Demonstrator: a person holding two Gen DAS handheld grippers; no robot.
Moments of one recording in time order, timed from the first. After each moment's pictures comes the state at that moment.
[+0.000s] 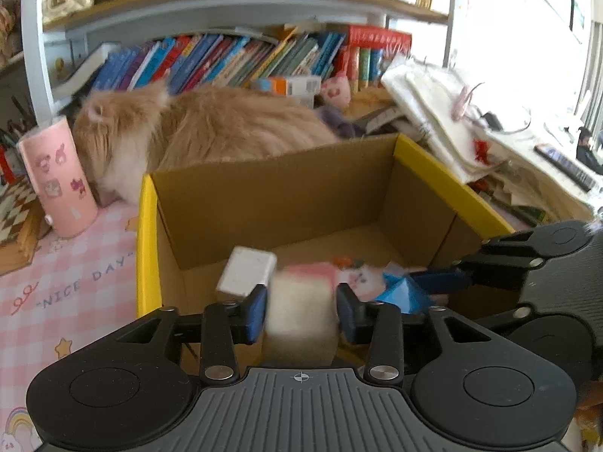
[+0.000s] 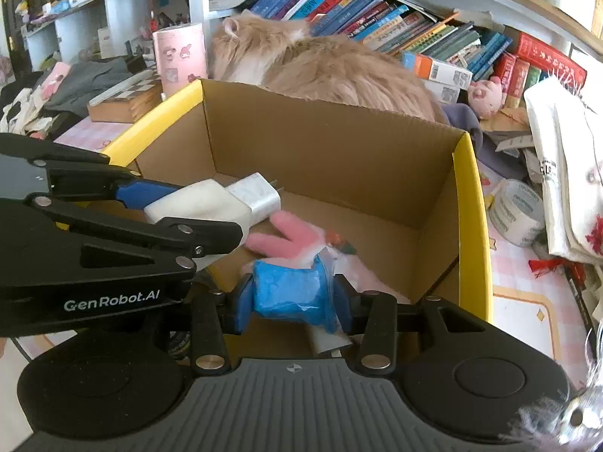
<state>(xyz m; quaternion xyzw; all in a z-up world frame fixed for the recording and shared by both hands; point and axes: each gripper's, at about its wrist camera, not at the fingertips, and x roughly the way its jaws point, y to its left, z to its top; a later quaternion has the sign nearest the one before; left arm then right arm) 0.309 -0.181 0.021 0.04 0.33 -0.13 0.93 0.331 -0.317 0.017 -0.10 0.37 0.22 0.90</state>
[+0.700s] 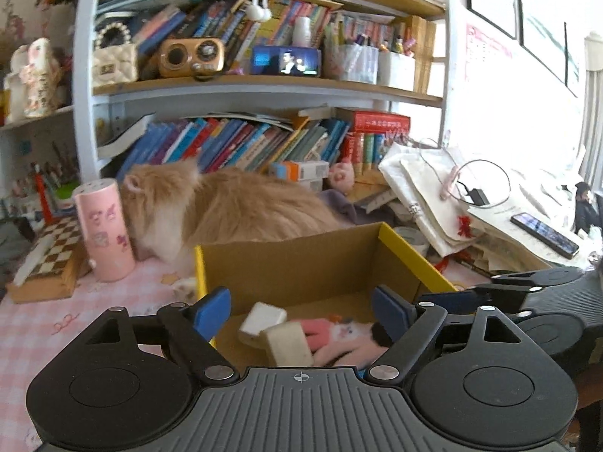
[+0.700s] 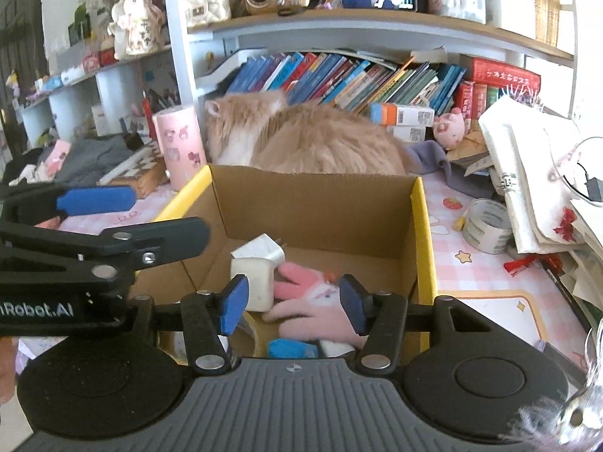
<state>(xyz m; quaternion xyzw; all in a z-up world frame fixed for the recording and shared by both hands) 0.240 -0.161 0.075 0.00 0.23 -0.10 0.97 0.283 -0.339 0.067 -0.02 0.30 0.20 0.93</state>
